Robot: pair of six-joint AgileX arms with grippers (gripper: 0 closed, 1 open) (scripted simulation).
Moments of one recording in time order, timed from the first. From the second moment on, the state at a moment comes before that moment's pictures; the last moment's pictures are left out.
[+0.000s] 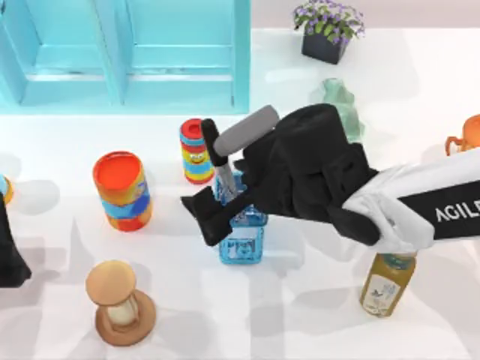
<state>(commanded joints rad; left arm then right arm) 0.00 0.00 0.00 0.00 0.00 0.00 0.72 1.98 0.98 0.42 -0.18 0.12</state>
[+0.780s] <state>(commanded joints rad) 0.00 0.00 0.00 0.00 0.00 0.00 0.72 1.98 0.98 0.42 -0.18 0.12</state>
